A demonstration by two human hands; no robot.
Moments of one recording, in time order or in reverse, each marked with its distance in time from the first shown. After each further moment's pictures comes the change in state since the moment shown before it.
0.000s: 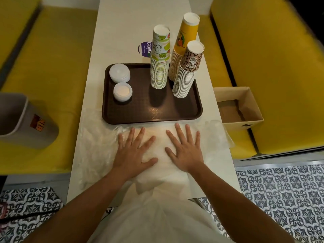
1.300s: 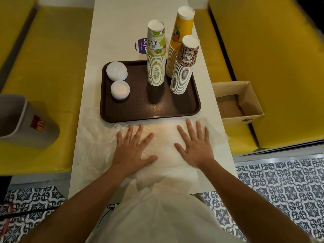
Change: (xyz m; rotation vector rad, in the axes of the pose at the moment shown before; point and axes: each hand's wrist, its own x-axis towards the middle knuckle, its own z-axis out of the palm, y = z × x) left_hand 0.001 0.001 -0.005 0.011 -0.030 -0.010; right_hand -0.010 0.040 0.004 0.002 -0.002 0.059
